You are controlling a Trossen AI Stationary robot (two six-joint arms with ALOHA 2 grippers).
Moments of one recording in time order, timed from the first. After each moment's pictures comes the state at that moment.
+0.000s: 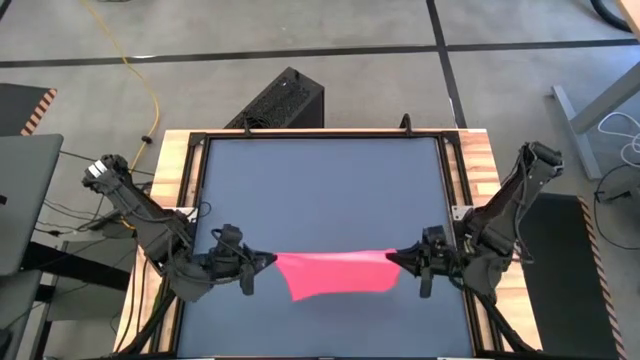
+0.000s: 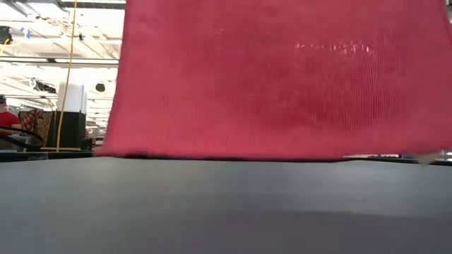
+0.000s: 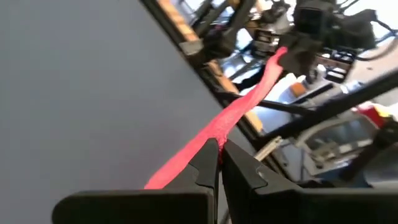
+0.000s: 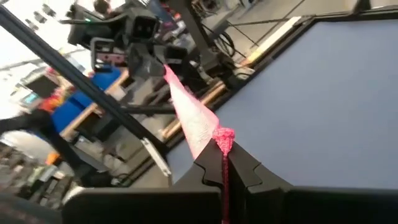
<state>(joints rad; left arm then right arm) -0.75 1.26 1.12 -0.36 -0.91 -1.27 0.91 1.10 0.86 -0.09 1.06 0.99</state>
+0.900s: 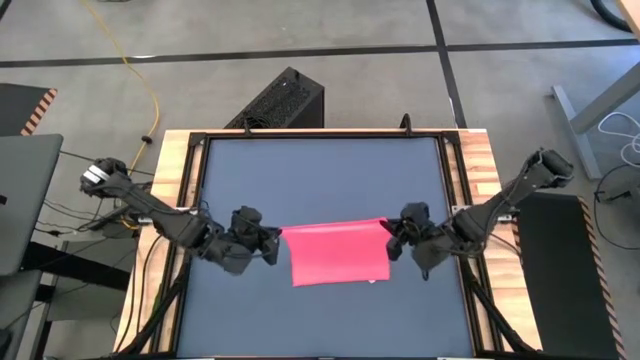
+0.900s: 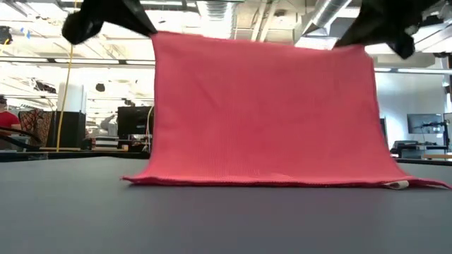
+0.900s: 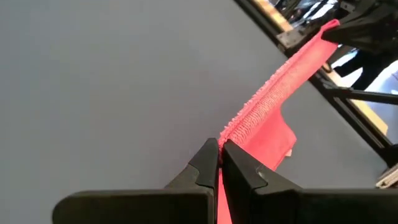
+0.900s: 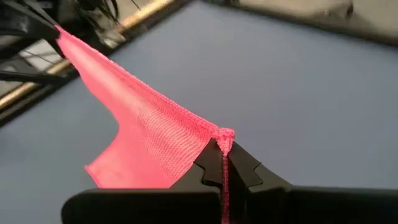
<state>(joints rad) -0.50 1.26 0.94 -0.47 -0.79 -1.23 0.56 1.11 0.79 -0.57 0.88 1.12</state>
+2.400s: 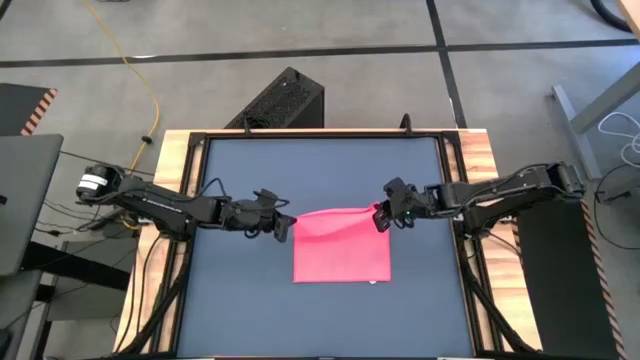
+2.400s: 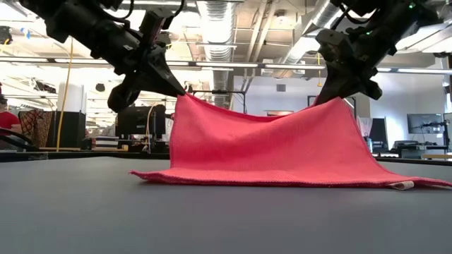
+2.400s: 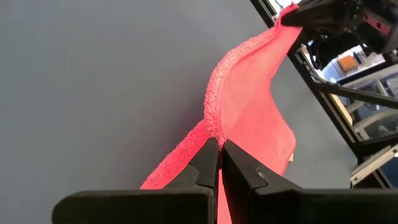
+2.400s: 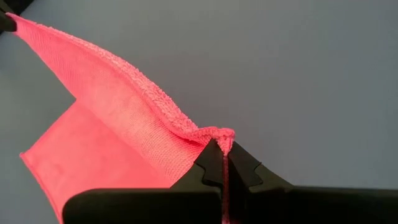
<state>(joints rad) -0.10 1.26 0.56 0.22 -0.30 -0.97 0.06 1.11 0.68 -0.41 0.35 0.85</state>
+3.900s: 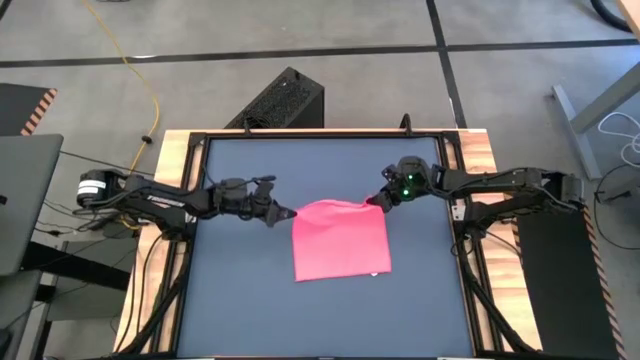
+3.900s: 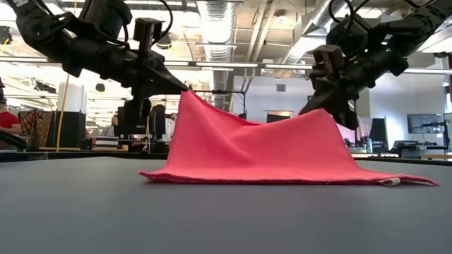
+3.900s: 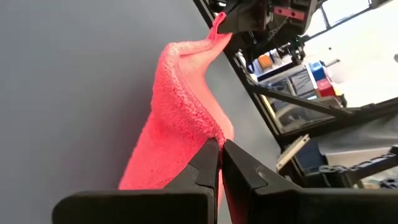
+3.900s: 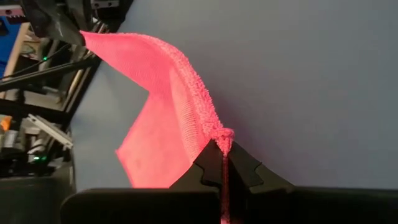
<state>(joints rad) 0.15 1.26 0.36 0.67 0.15 -0.98 -0.35 1.11 0.47 0.06 -0.31 0.74</state>
